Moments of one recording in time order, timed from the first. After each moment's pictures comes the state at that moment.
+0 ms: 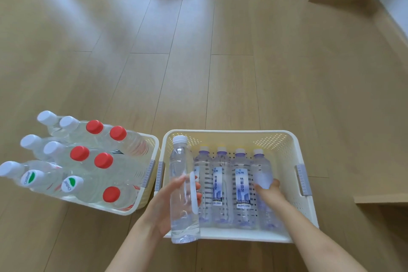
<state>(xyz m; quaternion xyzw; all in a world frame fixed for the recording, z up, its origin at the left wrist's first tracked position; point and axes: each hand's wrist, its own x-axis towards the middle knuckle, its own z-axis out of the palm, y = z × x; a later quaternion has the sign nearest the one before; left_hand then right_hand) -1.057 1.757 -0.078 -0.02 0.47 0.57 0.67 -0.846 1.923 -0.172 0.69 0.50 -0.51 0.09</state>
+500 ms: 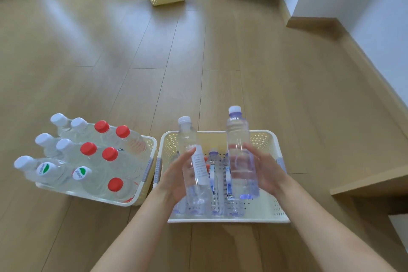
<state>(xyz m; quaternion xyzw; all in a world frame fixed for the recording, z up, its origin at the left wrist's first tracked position) -1.037 1.790 -0.033 0.06 0.49 0.59 0.64 -0.857 1.918 -0.026 0.40 0.44 -0.80 -0.10</state>
